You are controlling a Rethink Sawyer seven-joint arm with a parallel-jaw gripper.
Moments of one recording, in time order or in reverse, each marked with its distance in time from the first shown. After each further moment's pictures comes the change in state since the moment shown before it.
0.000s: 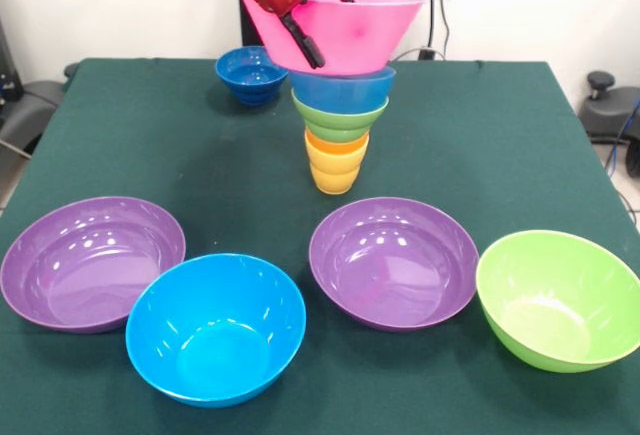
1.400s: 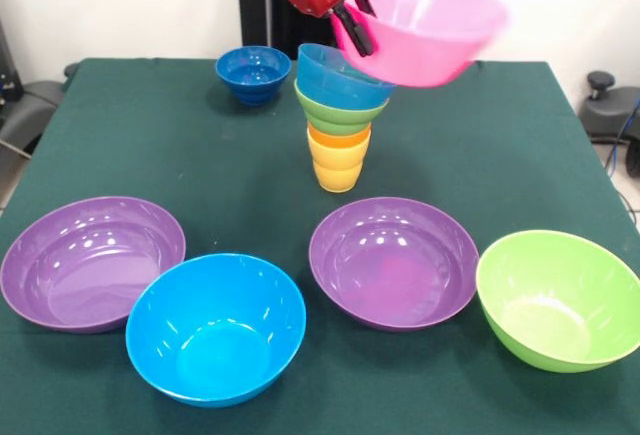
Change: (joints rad) arm 0.051 -0.001 0.001 0.004 0.011 -0.018 0.005
